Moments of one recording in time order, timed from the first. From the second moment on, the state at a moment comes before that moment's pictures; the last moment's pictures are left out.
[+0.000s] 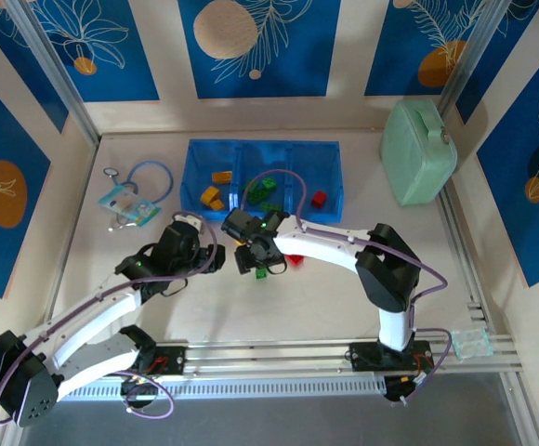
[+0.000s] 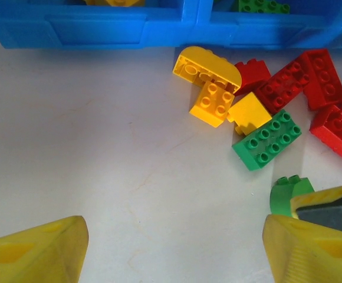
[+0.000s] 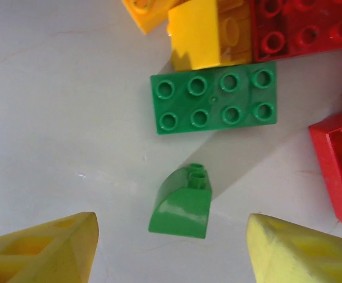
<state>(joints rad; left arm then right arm) -0.64 0.96 0.63 -0.49 -0.13 -0.49 0.99 1.88 1.43 -0.90 0.13 0.67</state>
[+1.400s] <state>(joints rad) -0.65 0.80 0.52 -0.48 -0.09 -0.50 0.74 2.00 1.92 -1.01 0.11 0.50</state>
